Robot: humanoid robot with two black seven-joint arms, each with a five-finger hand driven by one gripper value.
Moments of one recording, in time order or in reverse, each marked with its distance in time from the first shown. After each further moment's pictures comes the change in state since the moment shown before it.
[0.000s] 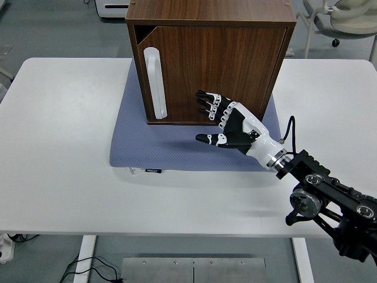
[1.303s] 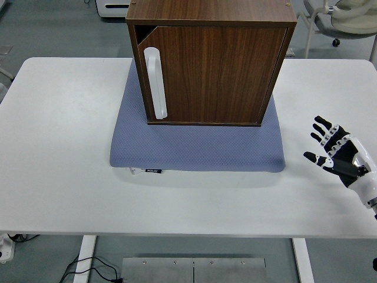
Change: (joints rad) left arm 0.000 0.000 0.000 0.000 0.000 0.000 0.000; right arm -0.483 -0.277 0.412 0.067 -0.011 0.015 0.090
